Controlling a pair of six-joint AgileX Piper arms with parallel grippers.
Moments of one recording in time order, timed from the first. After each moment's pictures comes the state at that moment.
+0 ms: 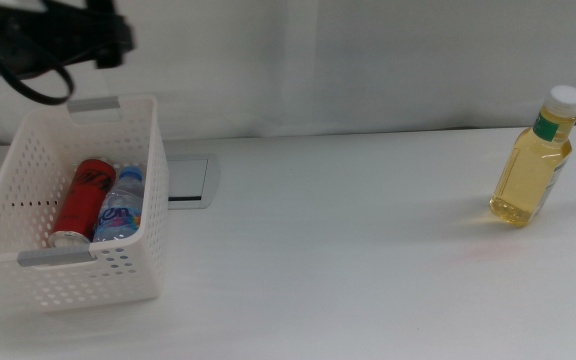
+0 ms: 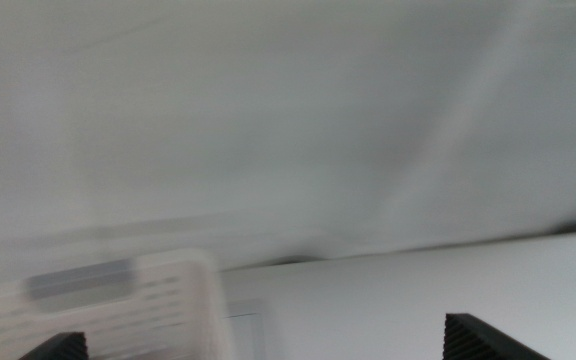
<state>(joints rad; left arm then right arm) -0.21 1.32 -1.26 0.13 0.57 -0.25 -0.04 0.10 0.00 0.22 -0.03 0.09</state>
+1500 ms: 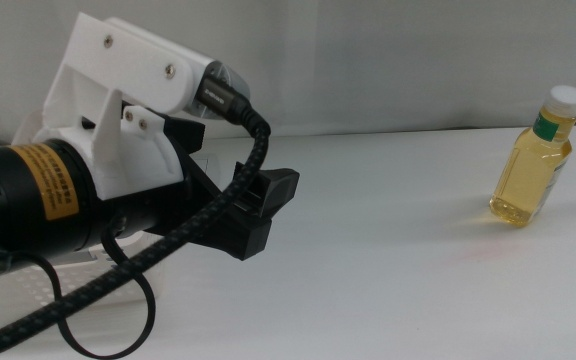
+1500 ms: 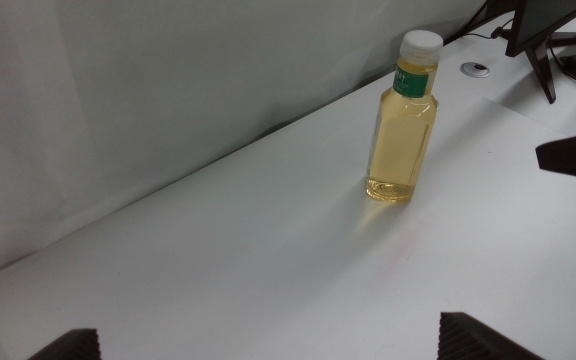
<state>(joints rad) -0.73 1.06 -0.92 0.13 0.41 -0.18 -0.04 0.97 -0.46 0.40 0.23 -0.42</state>
